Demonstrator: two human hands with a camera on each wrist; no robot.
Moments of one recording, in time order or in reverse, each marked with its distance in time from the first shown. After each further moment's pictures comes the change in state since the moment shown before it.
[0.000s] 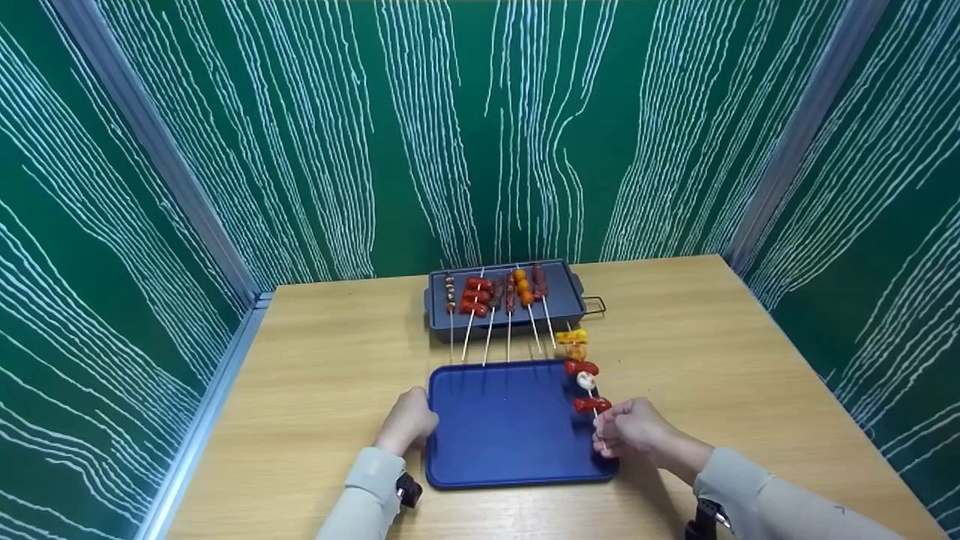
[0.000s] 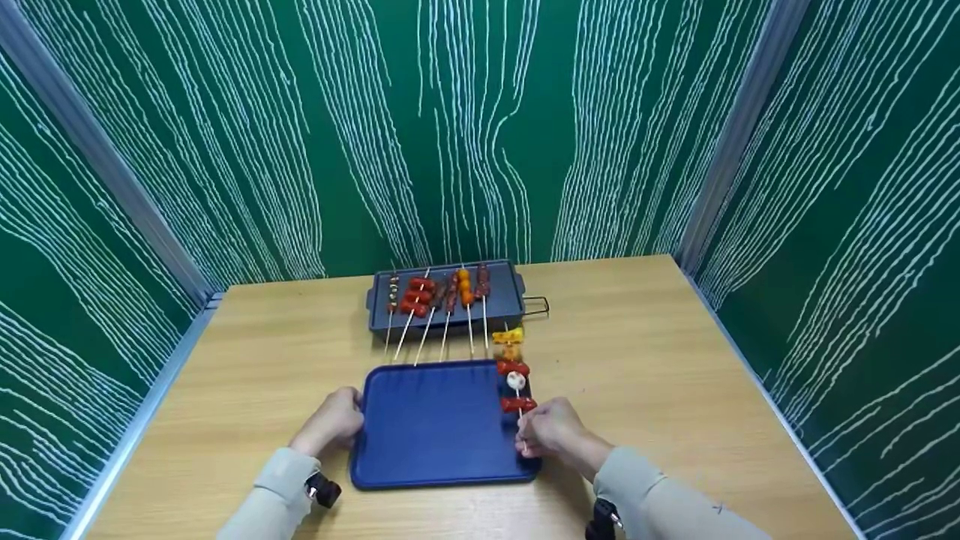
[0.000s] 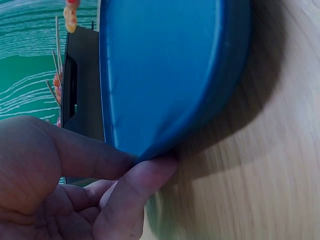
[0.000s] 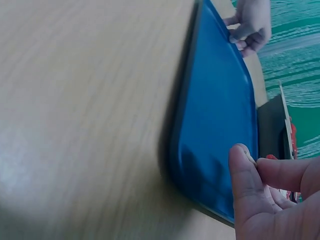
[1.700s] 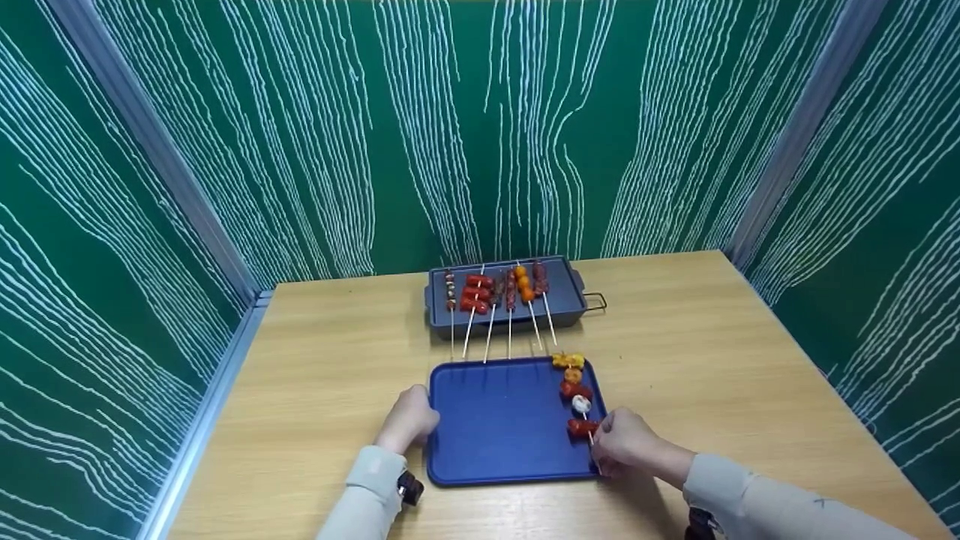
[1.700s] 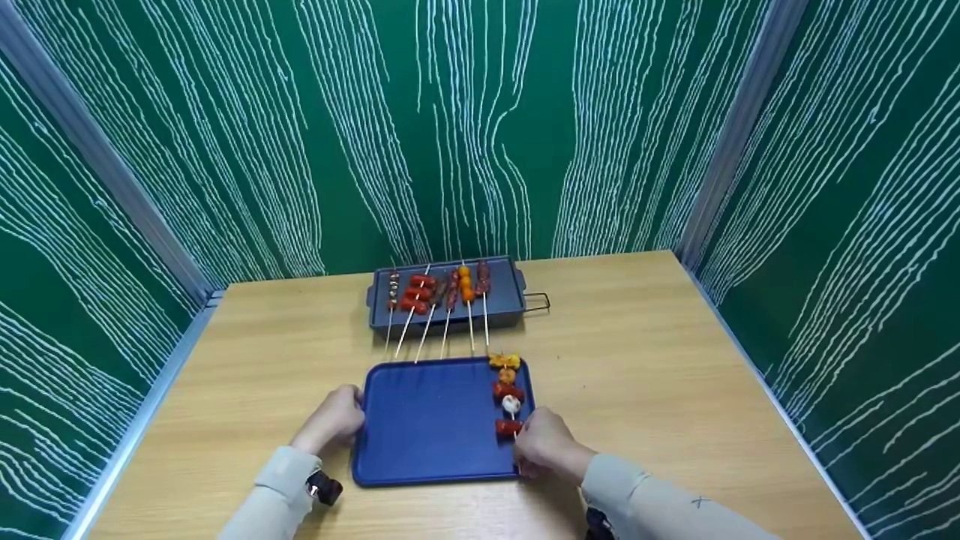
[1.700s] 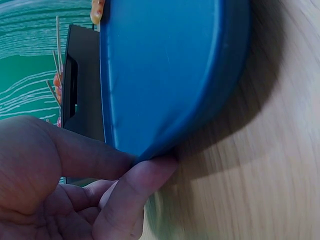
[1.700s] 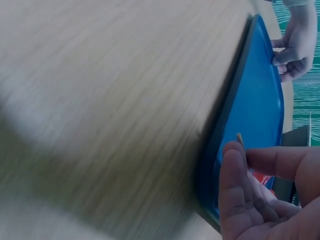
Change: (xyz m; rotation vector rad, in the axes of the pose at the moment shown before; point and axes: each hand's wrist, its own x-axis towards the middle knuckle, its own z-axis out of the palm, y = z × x) left_hand -0.017 0.019 -0.011 -0.012 0.010 -0.010; right_hand -0.010 0.007 0.026 -0.484 0.135 -0.046
